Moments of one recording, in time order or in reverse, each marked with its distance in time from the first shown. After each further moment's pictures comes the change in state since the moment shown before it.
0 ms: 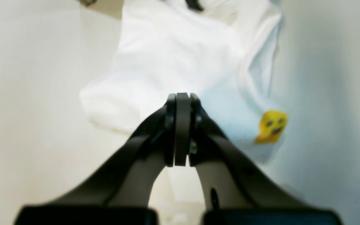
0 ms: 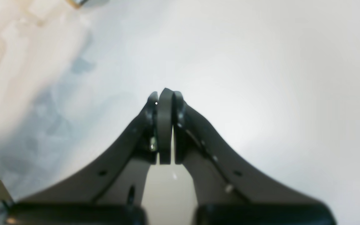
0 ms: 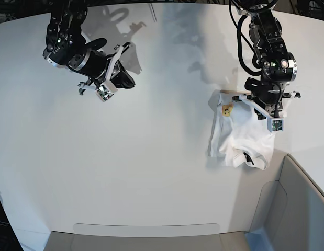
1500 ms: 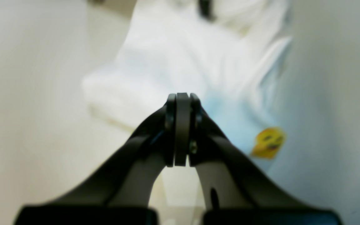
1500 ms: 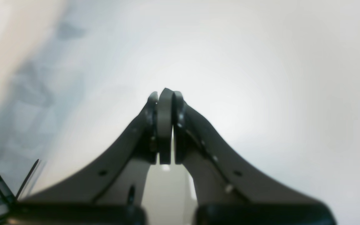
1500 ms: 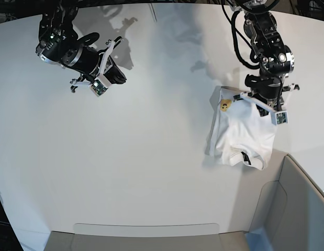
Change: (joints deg) left arm 1.4 5.0 -4.0 -0.3 0.2 -0.3 -6.1; right arm -2.1 4.3 0.0 2.6 0.0 0.0 0.2
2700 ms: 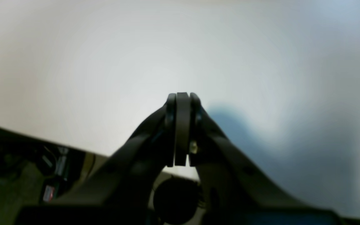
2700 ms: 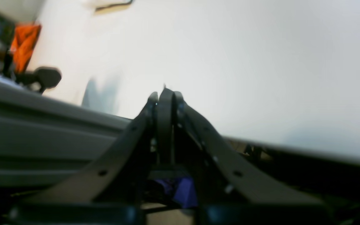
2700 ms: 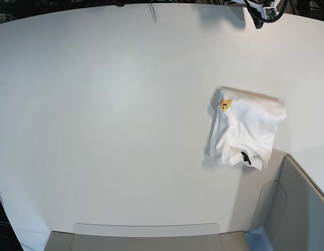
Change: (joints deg) left arm 52.0 7.6 -2.6 -0.3 -0.2 -0.9 -45.4; right arm -48.8 -6.6 3.9 -10.7 -4.2 -0.1 65.3
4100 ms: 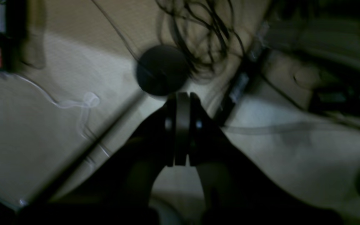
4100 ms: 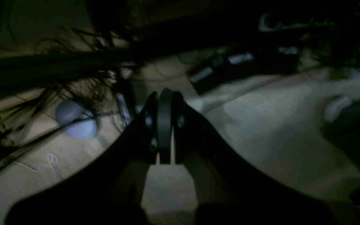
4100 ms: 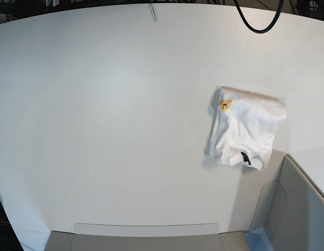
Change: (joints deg) left arm -22.6 -3.9 -6.1 -70.1 11.7 0.5 -7.6; right arm 41.6 4.2 43.5 -60.7 -47.3 0.1 -8.0
